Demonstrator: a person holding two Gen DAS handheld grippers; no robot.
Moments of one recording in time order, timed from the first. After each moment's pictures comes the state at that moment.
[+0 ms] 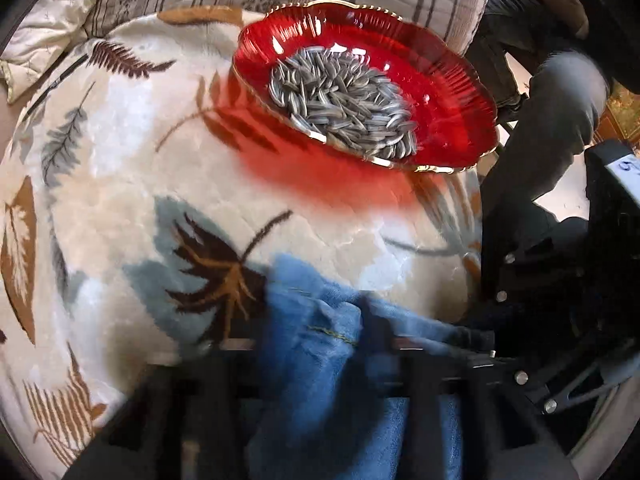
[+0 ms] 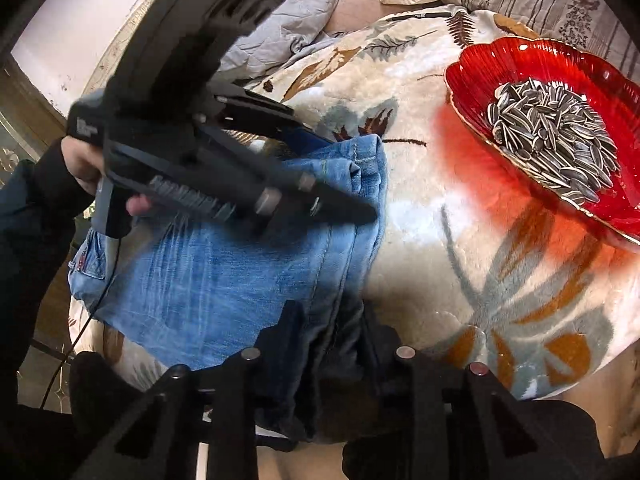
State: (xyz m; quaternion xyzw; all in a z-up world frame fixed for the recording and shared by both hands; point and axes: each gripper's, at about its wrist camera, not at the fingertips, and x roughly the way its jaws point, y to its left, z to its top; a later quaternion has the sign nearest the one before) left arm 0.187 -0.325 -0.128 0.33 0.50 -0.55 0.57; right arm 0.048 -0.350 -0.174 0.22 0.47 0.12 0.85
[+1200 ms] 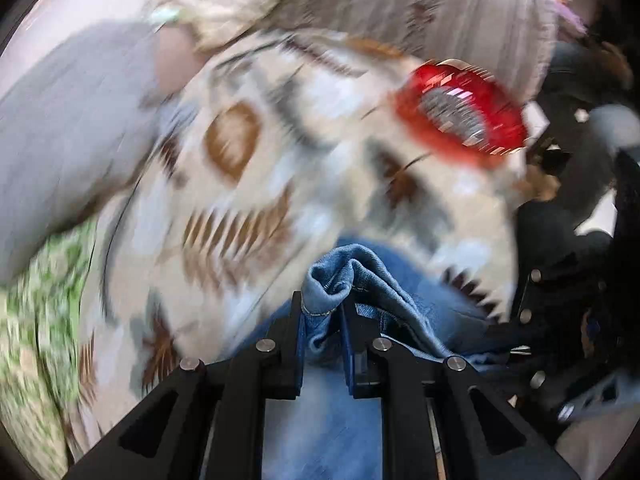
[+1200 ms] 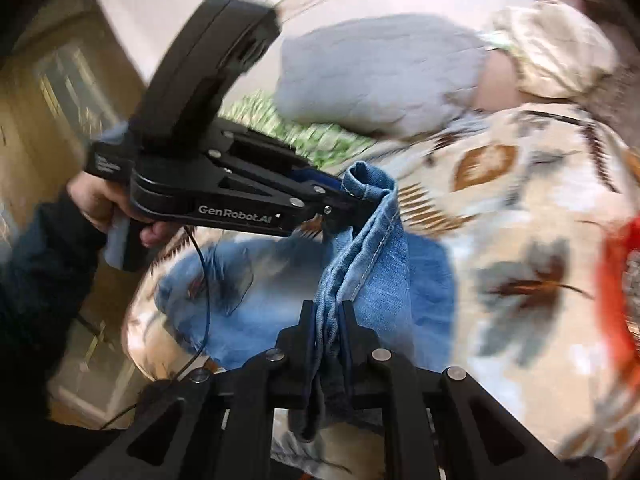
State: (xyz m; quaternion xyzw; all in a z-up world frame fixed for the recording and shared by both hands) left arm 0.213 -0.133 -0.030 0.31 0.49 -0.37 0.72; right arm 0.071 -0.218 -0.061 0.16 0.37 0.25 0.88
